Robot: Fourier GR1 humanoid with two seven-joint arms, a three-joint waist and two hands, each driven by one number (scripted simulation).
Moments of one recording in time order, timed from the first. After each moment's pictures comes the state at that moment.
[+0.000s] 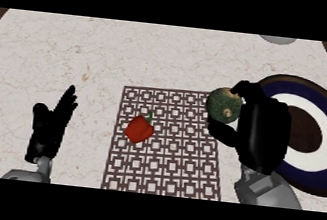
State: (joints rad) left arm -0.02 0.17 -0.08 -1.47 -0.02 0.21 0.23; right arm -0.27 -0.08 0.35 -1.77 1.47 -0.11 0.67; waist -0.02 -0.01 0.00
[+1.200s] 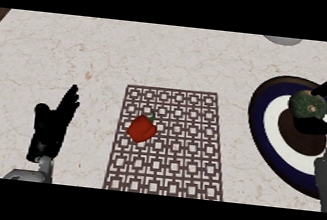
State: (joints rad) left arm -0.02 0.14 -0.05 -1.48 -0.05 0.17 0.22; right arm -0.30 -0.28 -0.16 -1.55 1.14 -0.05 0.47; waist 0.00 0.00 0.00
